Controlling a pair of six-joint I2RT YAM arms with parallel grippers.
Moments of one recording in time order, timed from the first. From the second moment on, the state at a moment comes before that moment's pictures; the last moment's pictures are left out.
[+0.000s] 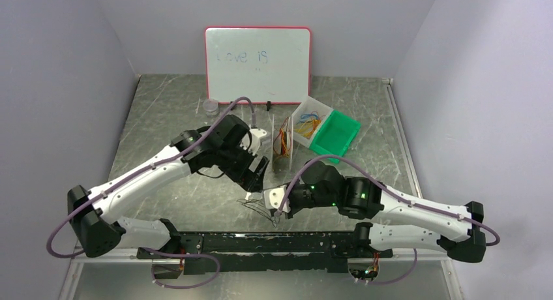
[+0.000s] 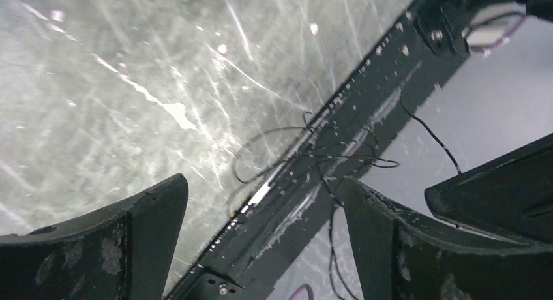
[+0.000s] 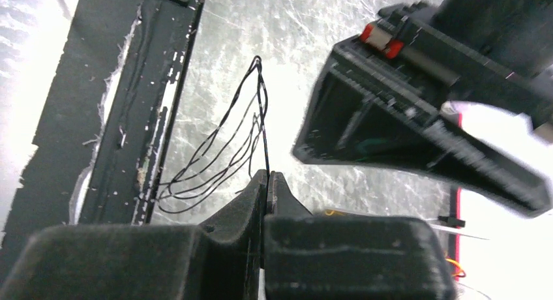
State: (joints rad) left arm -0.87 1.31 1.22 -0.91 0.31 -0.23; right arm 1.27 0.94 0.92 -0.48 -0.18 -0.68
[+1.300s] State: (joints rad) left arm -0.84 0.56 0.89 -0.53 0.50 -0.14; right arm 1.27 0.68 0.83 -0.16 -0.49 -0.41
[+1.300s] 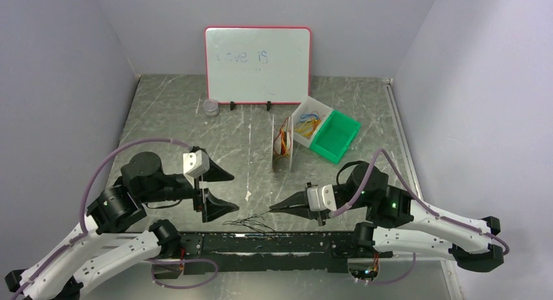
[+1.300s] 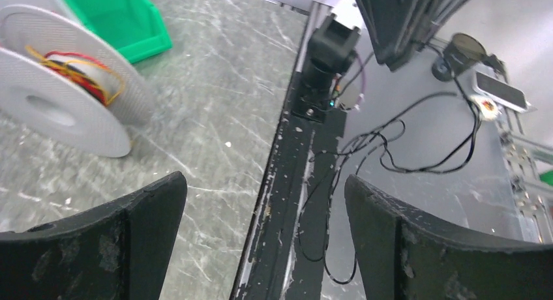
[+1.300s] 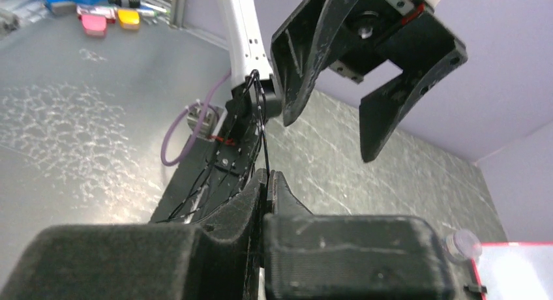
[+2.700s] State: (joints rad) left arm -0.84 0.69 0.80 -0.12 1.09 -0.09; right arm 1.27 0.85 0.92 0.06 -0.58 -0.27
